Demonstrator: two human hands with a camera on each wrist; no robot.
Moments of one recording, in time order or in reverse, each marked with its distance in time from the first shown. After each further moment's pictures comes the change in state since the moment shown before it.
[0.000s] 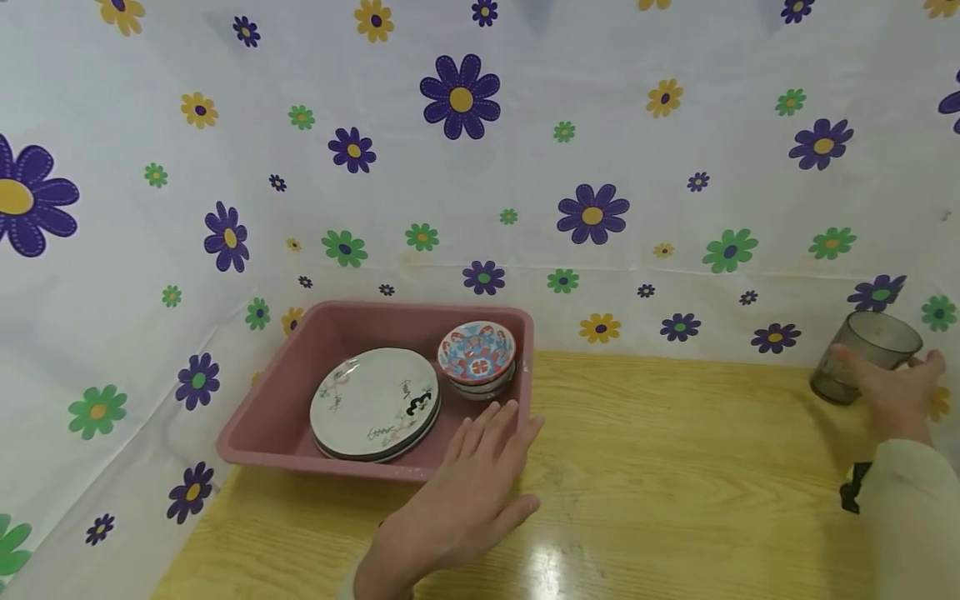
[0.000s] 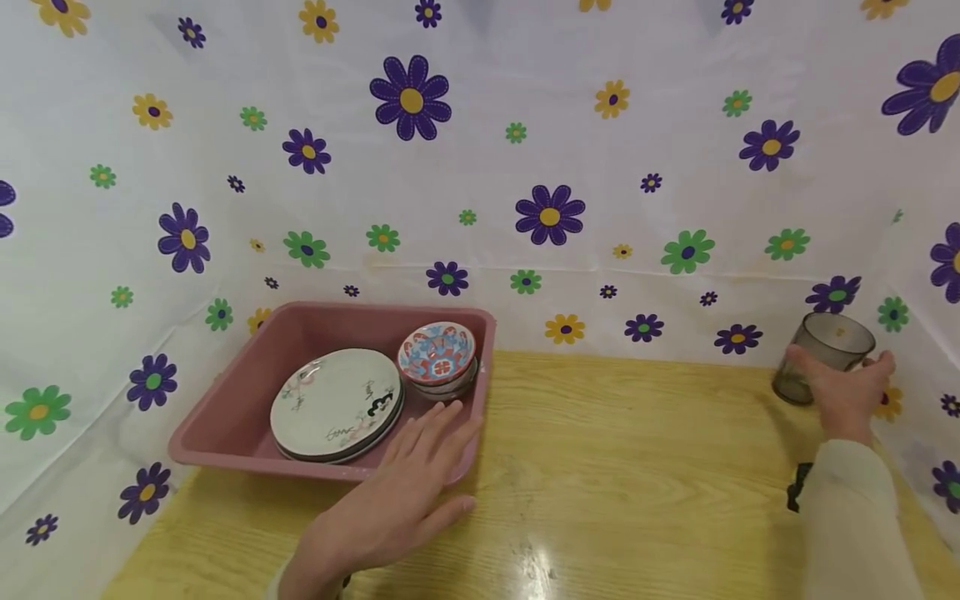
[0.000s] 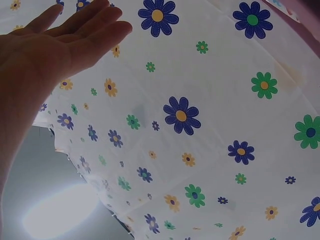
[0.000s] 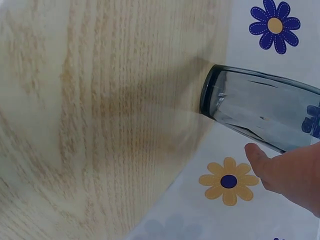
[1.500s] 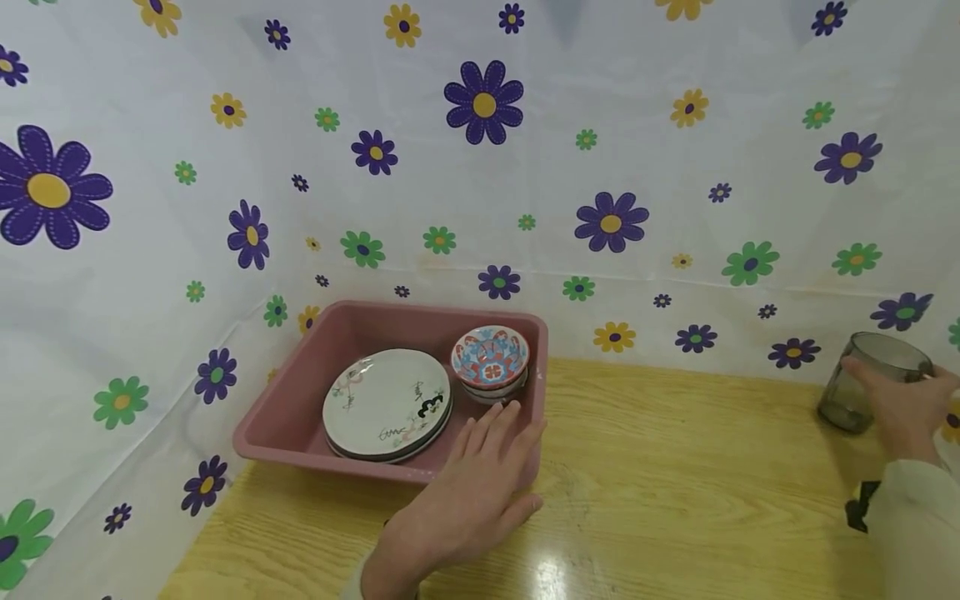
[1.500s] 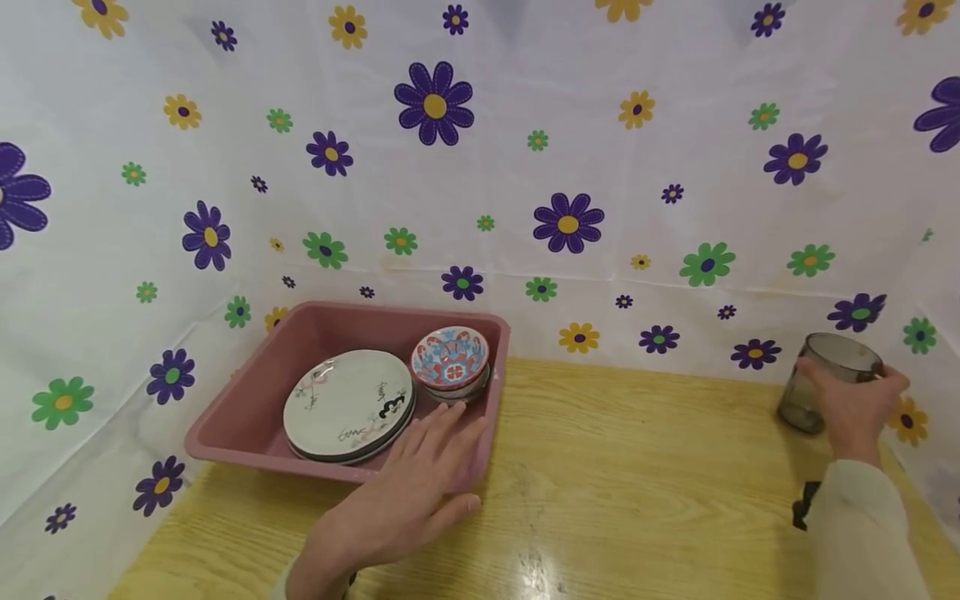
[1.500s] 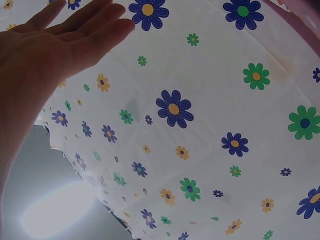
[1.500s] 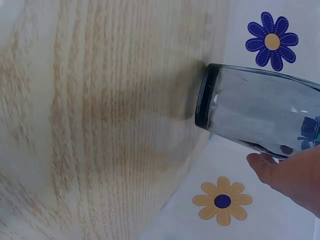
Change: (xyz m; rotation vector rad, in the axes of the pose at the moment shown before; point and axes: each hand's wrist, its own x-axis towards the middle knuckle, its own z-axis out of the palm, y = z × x) left_hand -0.001 -0.007 -0.005 0.018 -0.005 -0.060; right_hand 0.016 0.008 0.014 -0.003 0.067 -0.036
